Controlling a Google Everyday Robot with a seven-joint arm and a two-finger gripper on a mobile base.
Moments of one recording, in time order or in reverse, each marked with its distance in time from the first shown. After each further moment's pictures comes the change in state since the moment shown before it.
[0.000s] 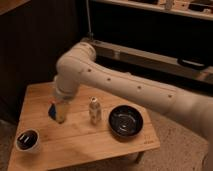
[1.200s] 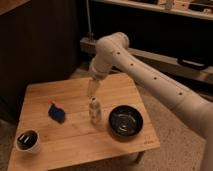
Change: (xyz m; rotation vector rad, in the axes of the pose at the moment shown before) arm -0.210 0.050 -0.052 -0.101 -0.143 0.387
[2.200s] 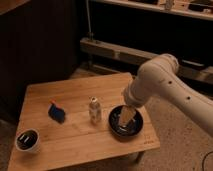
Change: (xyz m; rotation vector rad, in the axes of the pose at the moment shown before) arm -0.099 -0.147 -0.073 0.035 -0.078 0.063
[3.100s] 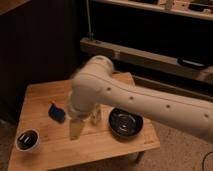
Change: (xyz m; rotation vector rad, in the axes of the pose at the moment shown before) arm 0.227 -0.067 0.043 0.087 0.126 -0.417
